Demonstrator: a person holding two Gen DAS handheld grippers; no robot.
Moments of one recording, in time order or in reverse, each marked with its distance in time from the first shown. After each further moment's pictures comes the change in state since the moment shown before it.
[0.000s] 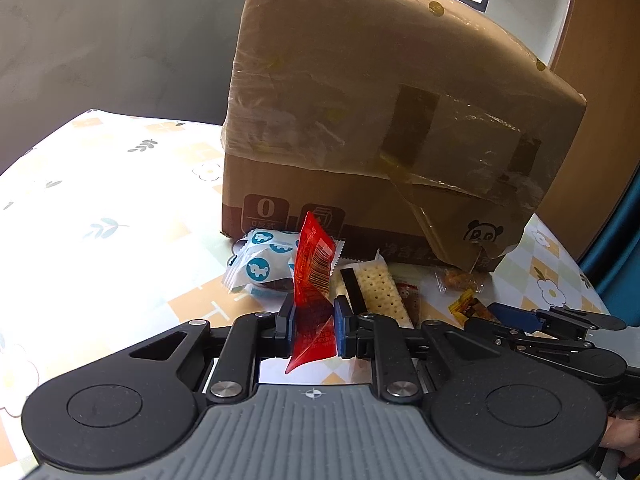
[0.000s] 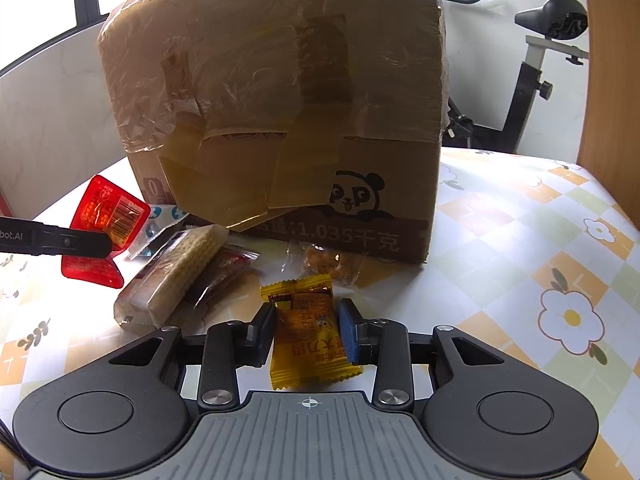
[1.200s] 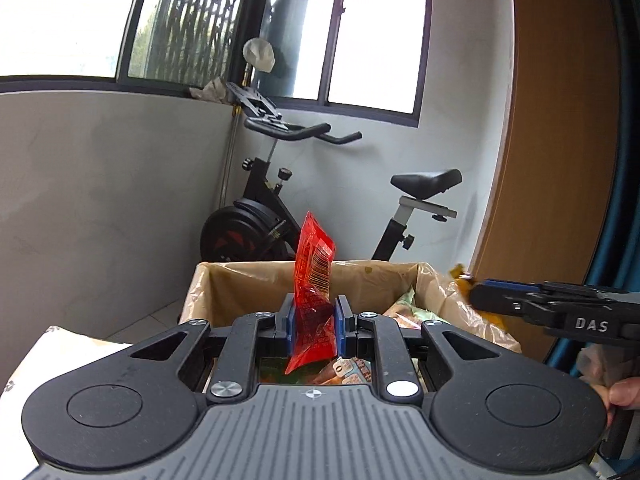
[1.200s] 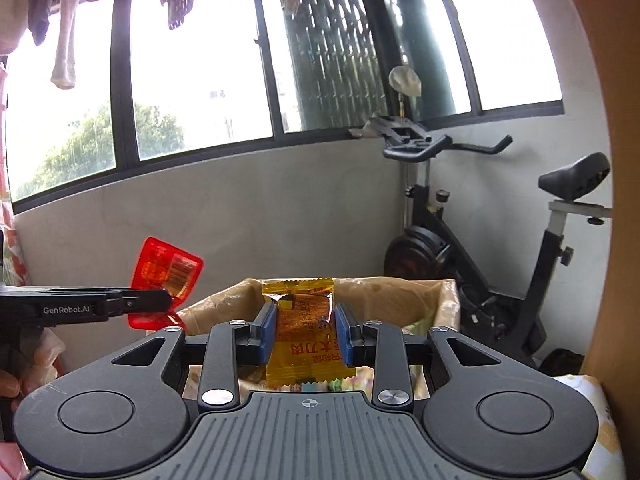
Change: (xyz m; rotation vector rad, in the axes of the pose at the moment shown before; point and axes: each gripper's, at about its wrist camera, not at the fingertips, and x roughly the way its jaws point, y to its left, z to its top) left arm -0.050 -0.041 0.202 0.173 -0.321 -0.120; right arm -0.080 -0.015 0.230 -0.003 -0.331 0.132
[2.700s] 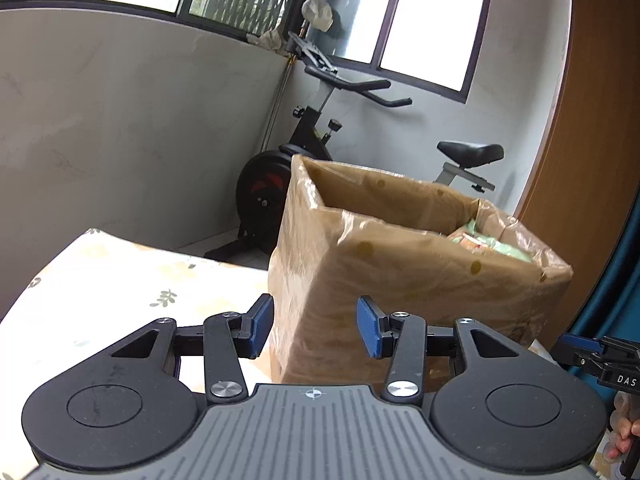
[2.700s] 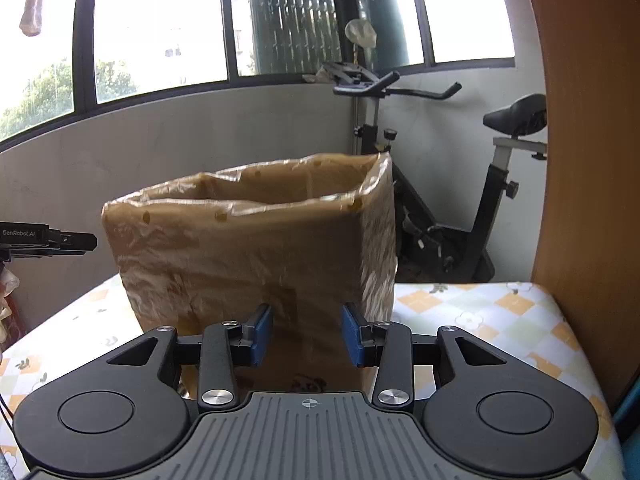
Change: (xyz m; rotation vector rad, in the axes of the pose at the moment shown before) left arm -0.039 0.077 -0.098 -0.155 0.097 0.066; right arm -0.054 -0.006 -0.139 -0.003 0.106 -0.163
